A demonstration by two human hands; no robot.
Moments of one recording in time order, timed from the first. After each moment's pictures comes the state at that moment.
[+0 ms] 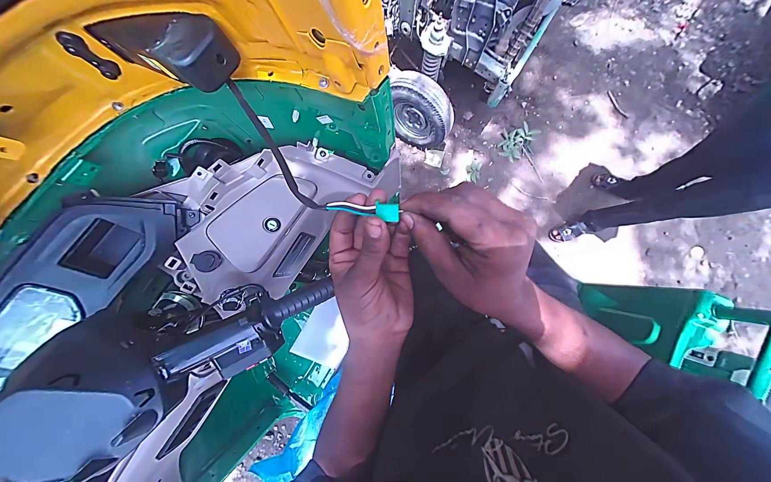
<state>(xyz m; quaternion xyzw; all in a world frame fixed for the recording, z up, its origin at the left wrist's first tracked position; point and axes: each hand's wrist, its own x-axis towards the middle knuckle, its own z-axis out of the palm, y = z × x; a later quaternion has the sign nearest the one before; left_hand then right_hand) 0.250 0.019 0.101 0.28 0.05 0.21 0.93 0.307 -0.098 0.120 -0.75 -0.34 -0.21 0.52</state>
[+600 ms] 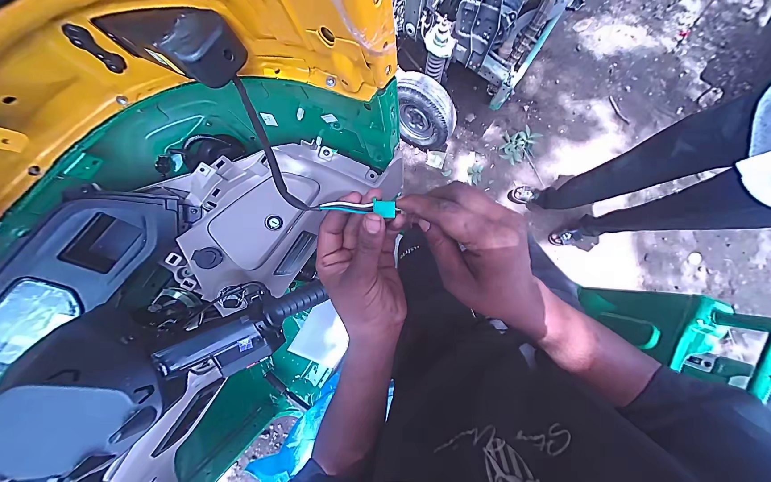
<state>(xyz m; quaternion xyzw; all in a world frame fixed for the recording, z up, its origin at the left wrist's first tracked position) 0.255 0.027 0.095 0.37 0.08 0.29 0.88 0.310 -0.104 0.124 -0.77 -0.39 -0.14 0.48</state>
